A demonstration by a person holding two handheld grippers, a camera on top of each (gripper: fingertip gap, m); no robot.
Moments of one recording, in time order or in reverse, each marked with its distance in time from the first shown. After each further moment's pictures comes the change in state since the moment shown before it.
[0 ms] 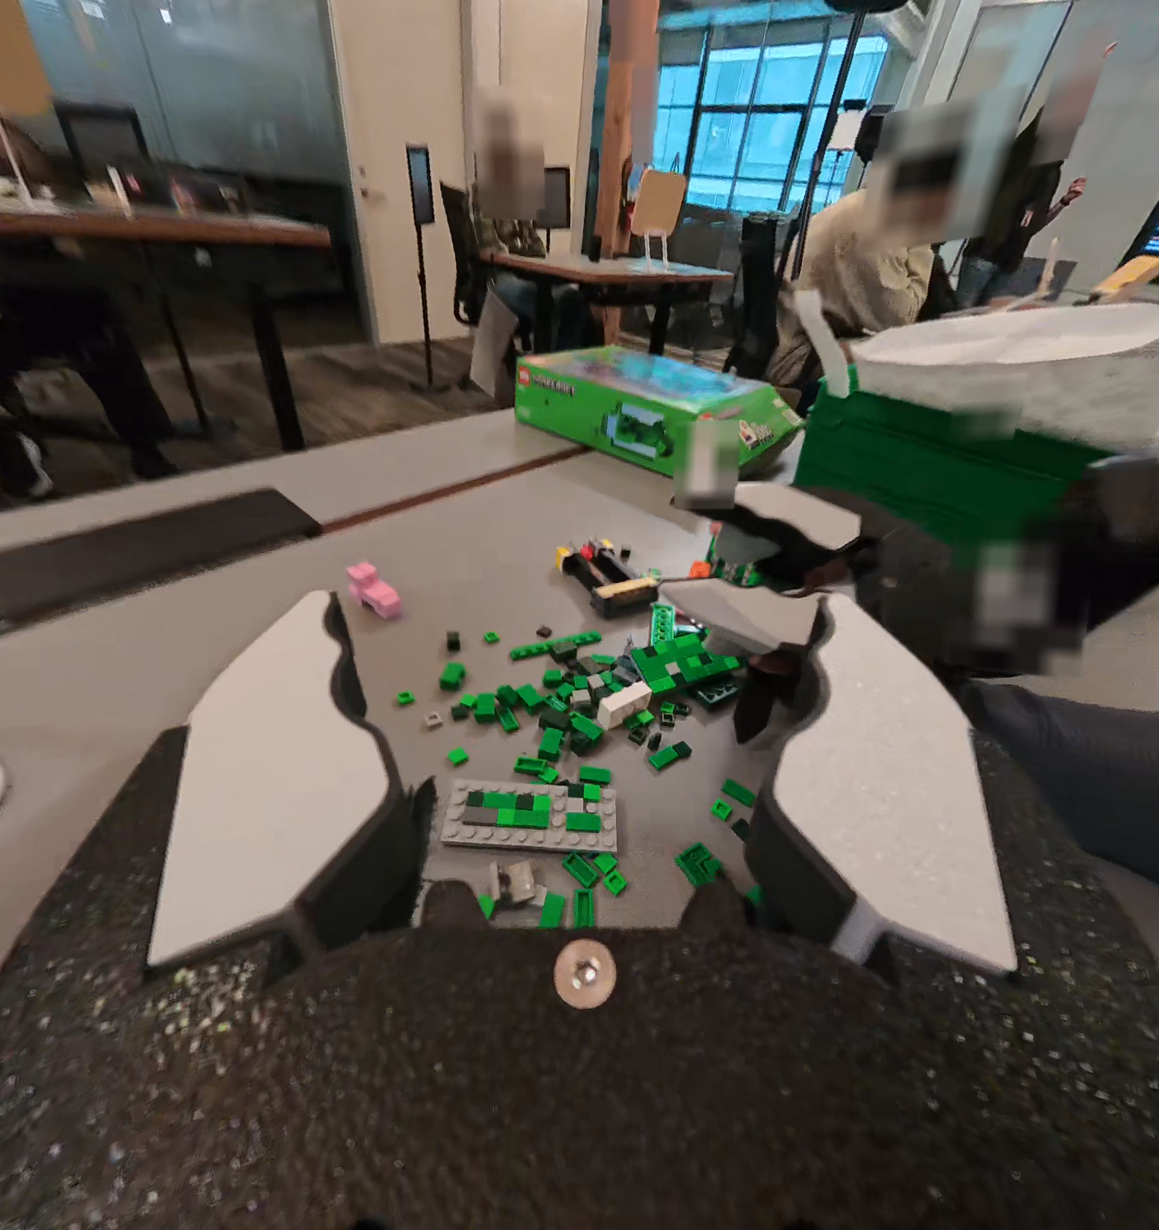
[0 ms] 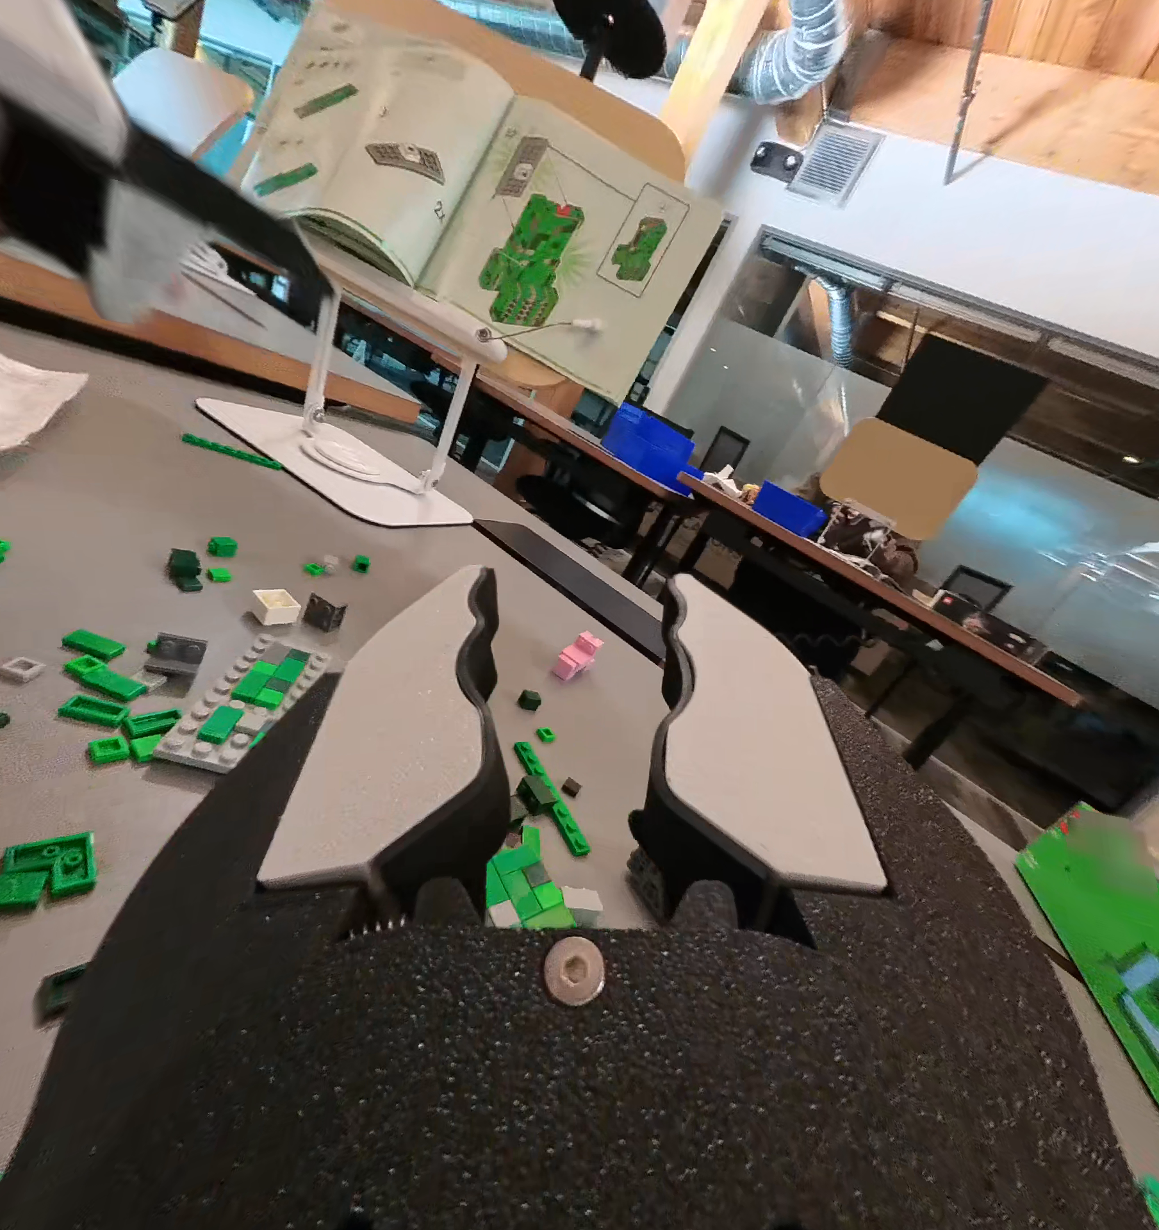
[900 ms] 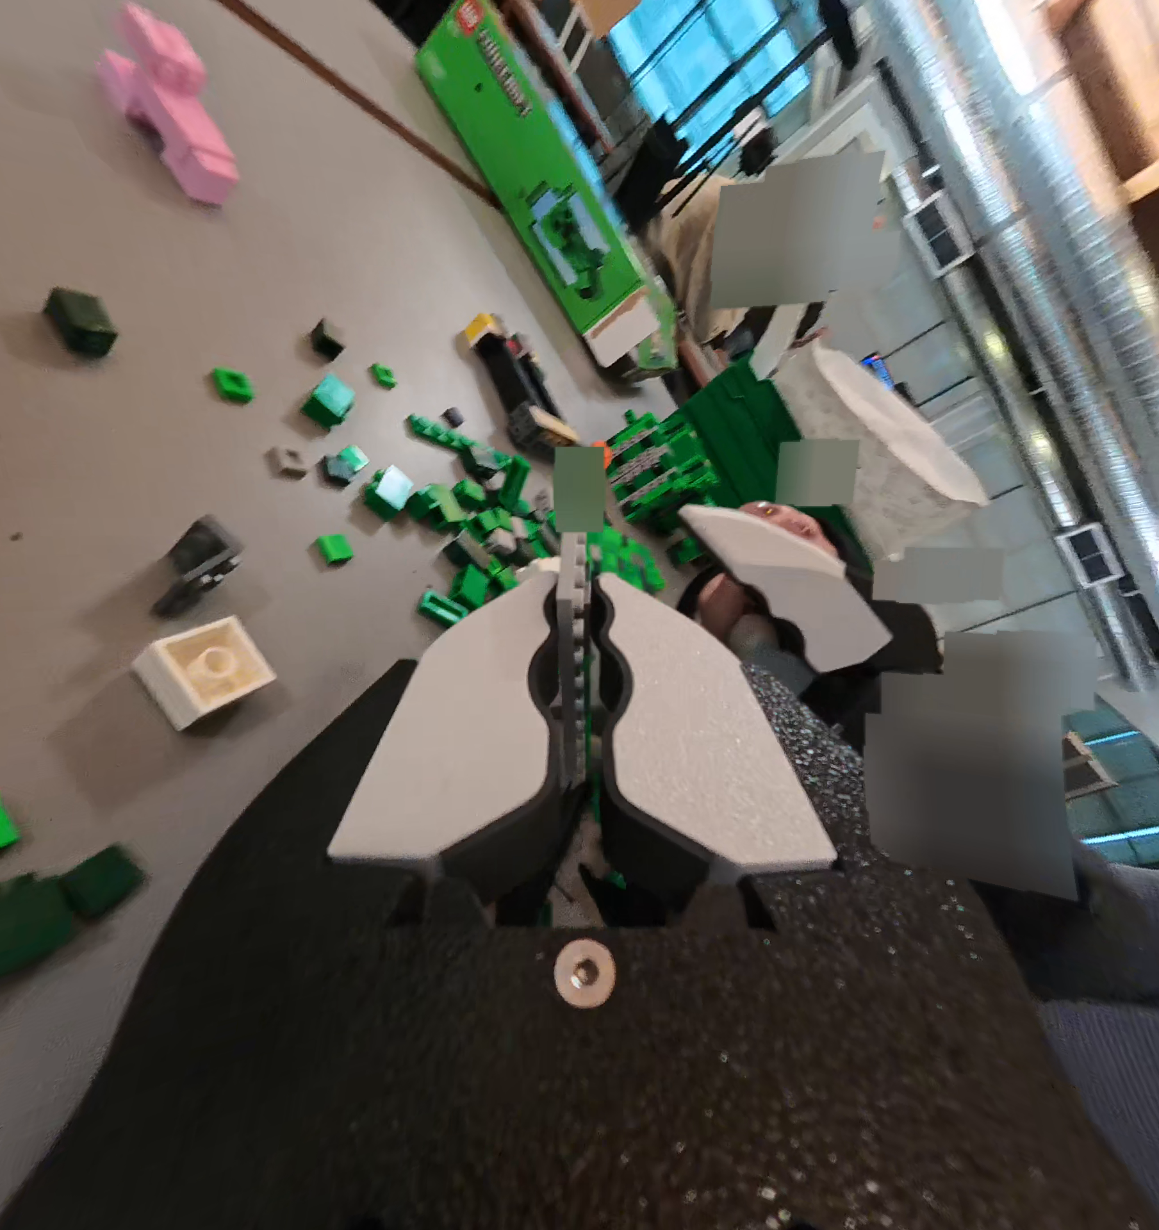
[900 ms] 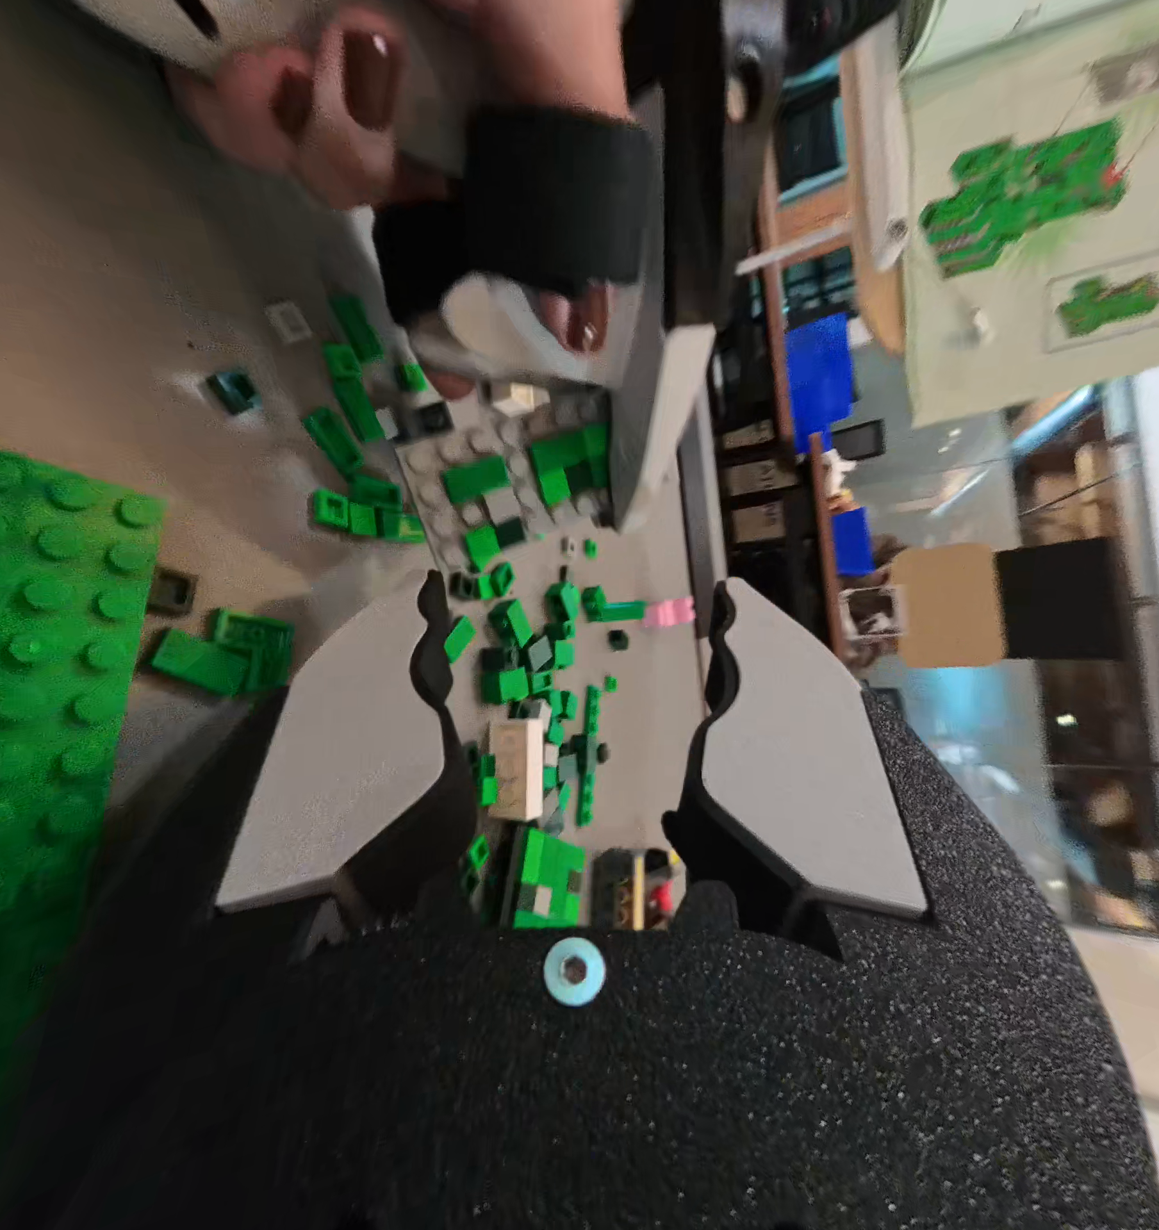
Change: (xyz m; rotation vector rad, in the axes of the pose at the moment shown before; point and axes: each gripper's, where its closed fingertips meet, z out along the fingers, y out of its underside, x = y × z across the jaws) left arm -0.014 0.094 0.039 -0.248 0.276 -0.768; right arm -0.088 0.036 0.011 -0.350 -0.369 -0.702
